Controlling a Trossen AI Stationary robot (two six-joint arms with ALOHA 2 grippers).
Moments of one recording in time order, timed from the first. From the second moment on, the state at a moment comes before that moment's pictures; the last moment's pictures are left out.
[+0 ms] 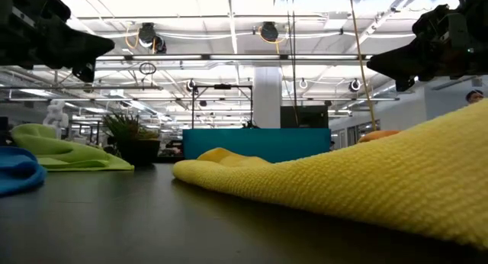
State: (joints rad) left arm -0.08 0.02 0.01 0.07 -0.08 -0.06; right arm -0.36 0.03 0.01 0.06 -0.21 0.09
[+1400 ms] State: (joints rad) left arm -0.19 1.10 0.40 0.54 -0.17 -0.18; right arm -0.36 0.03 0.01 0.06 -0.21 0.09
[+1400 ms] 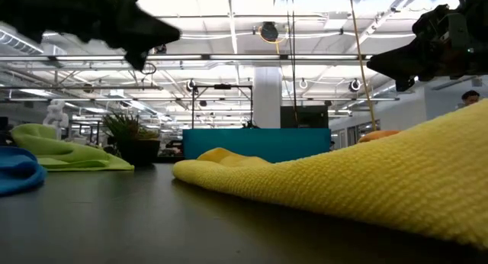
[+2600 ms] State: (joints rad) left arm -0.19 1.69 0.79 0.13 -0.38 -0.51; right arm -0.36 0.03 0.01 0.06 -0.21 0.09
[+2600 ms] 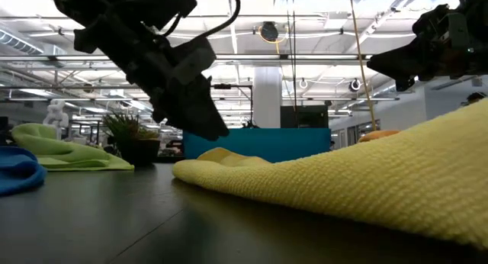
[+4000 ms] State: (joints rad) left arm -0.25 1.81 0.80 0.11 -0.56 -0.56; right arm -0.36 0.03 0.01 0.06 -0.21 0.09
